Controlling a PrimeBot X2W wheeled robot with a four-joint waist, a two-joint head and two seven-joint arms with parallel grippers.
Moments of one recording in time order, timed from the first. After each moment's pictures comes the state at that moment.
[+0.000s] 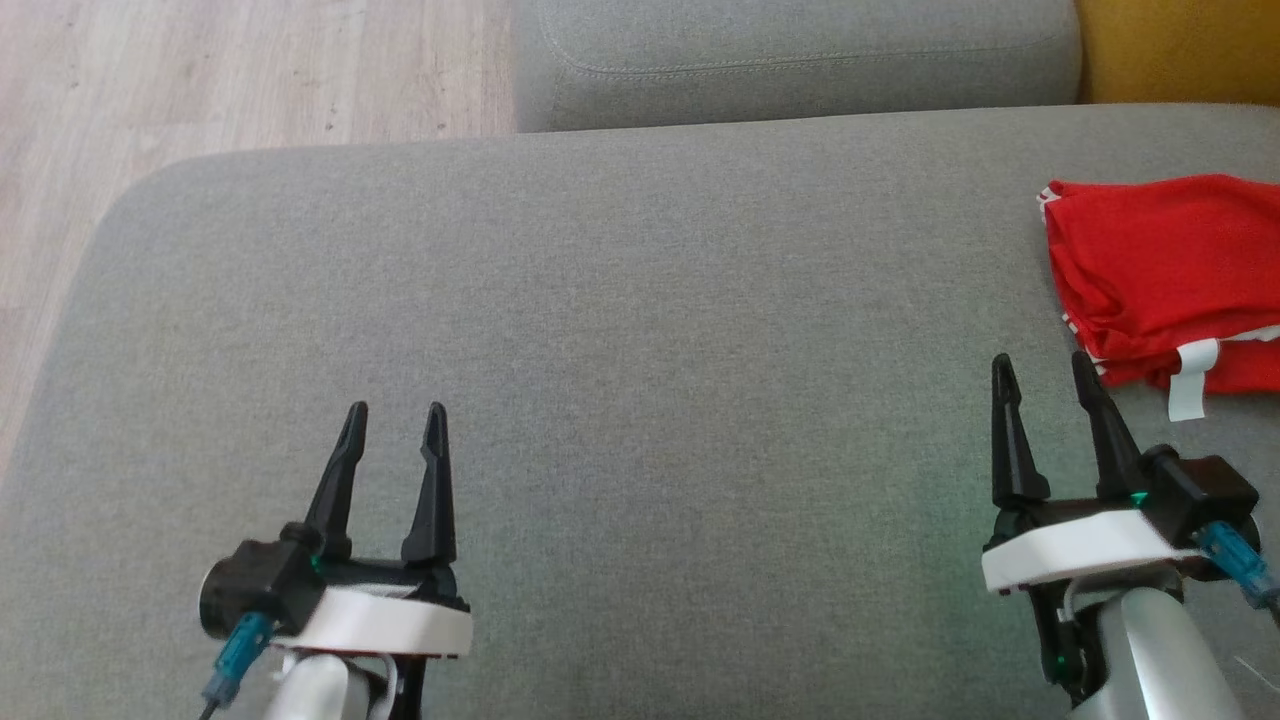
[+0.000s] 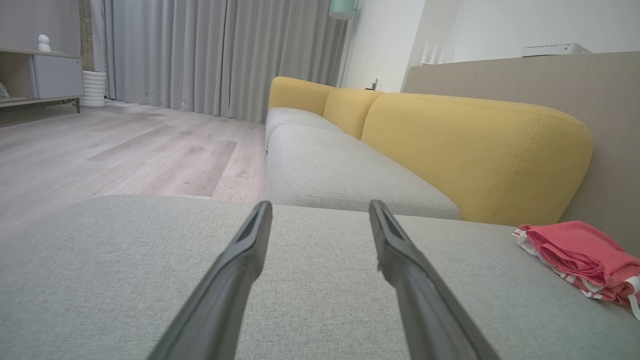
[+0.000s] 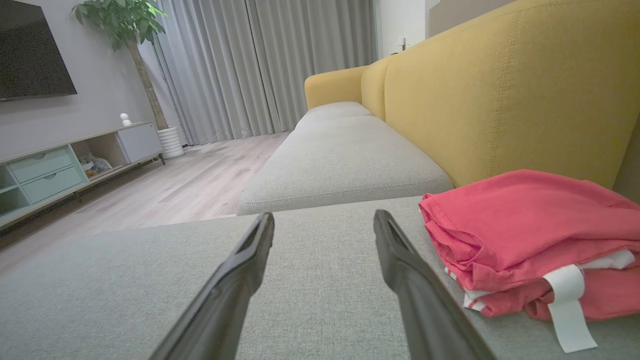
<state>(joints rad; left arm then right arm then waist) -0.08 0.05 -0.16 0.23 -0.27 -0.10 -0.26 -0.11 -0.05 -0.01 0.30 0.16 0.13 -0.25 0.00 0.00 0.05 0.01</state>
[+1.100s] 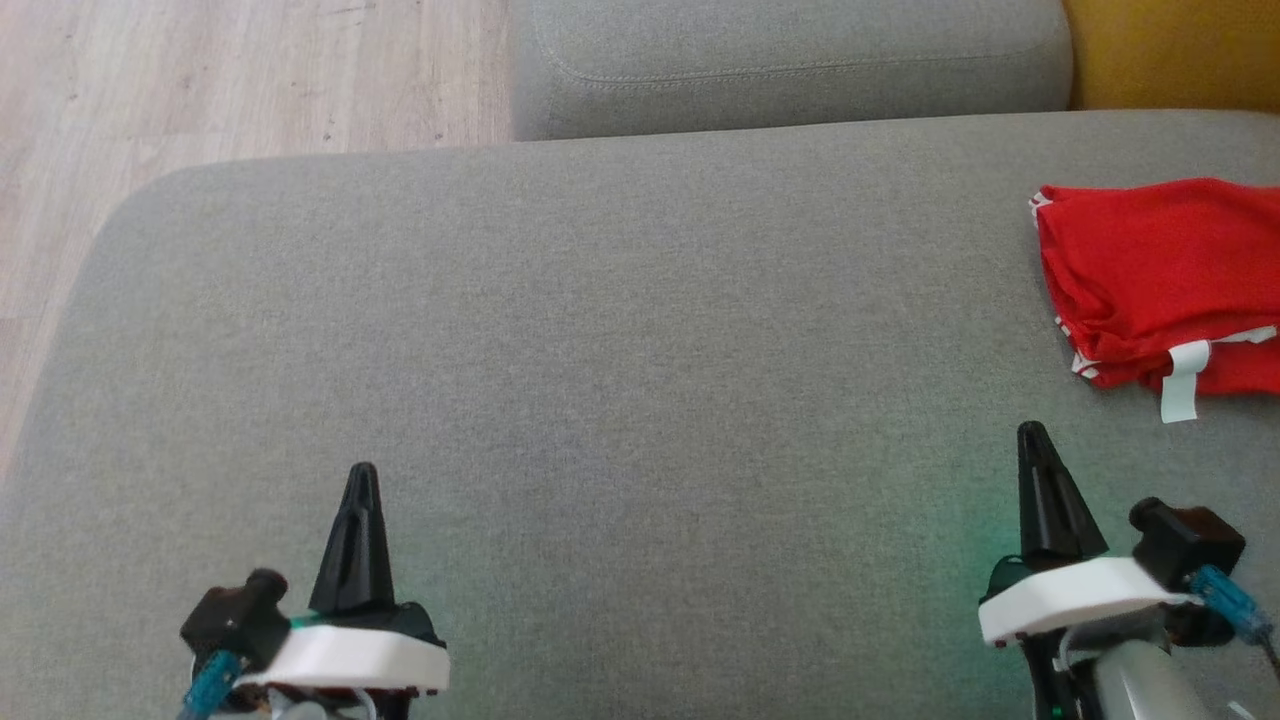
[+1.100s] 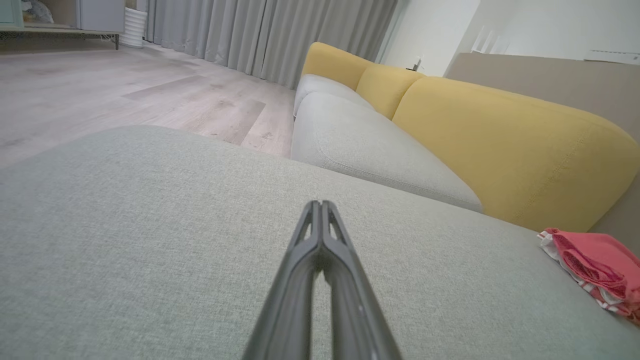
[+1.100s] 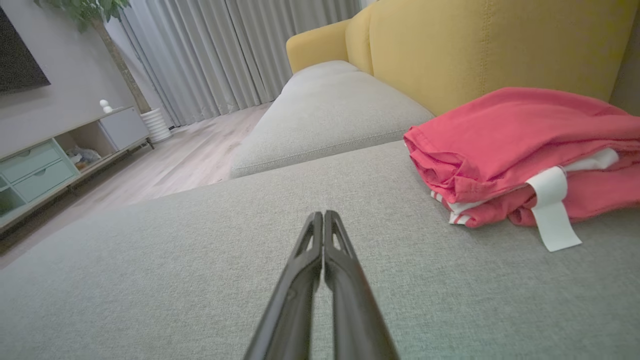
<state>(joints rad) -0.03 0.05 -0.13 0.29 -0.42 -0.08 -0.24 -0.05 -0.04 0.00 0.36 0.25 0.13 -0.23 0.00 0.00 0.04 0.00</state>
